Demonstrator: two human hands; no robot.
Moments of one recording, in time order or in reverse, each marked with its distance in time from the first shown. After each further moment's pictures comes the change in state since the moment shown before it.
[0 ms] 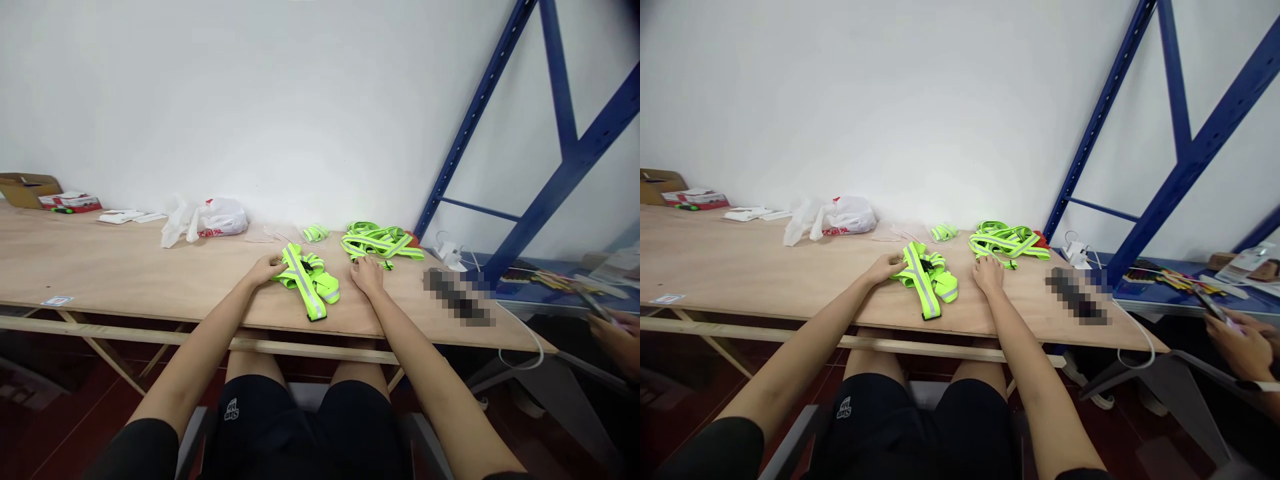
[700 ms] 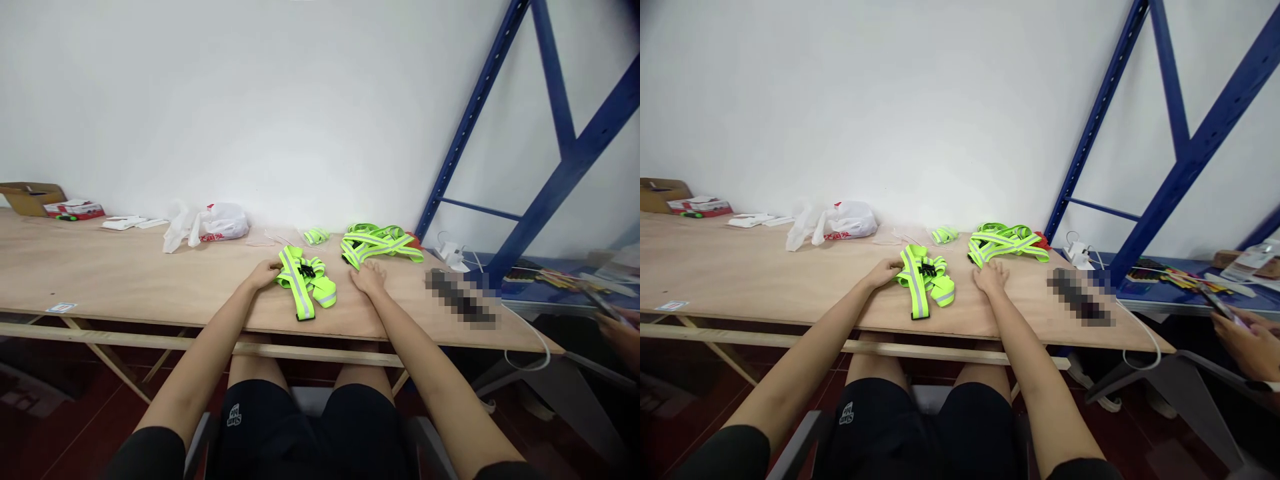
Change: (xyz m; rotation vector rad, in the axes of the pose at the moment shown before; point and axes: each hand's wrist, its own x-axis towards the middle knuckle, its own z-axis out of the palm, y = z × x) left_hand 0.005 -0.008 -0.007 0.037 -0.047 0.080; right_hand 0.007 -0.001 0.008 0.077 -0.101 0.079
